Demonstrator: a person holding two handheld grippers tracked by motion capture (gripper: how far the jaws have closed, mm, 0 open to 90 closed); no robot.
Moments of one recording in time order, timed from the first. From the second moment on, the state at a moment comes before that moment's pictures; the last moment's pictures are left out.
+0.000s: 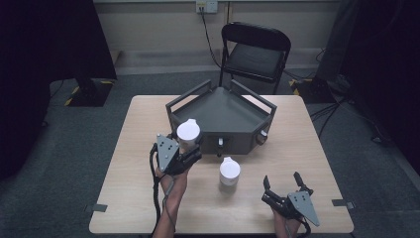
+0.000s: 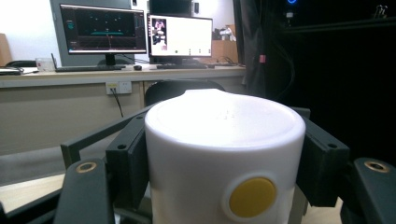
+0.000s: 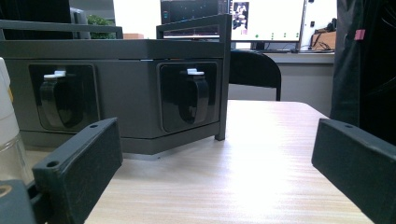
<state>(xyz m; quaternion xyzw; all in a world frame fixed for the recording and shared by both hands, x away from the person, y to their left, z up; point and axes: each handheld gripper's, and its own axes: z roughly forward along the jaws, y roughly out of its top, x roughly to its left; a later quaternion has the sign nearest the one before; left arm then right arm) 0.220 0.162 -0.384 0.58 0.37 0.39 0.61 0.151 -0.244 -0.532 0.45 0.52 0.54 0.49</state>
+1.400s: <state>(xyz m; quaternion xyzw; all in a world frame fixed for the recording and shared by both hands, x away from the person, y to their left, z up) 0.308 0.124 -0.341 0.59 0.39 0.40 0.58 0.151 -0.245 -0.532 0.45 0.52 0.54 0.49</state>
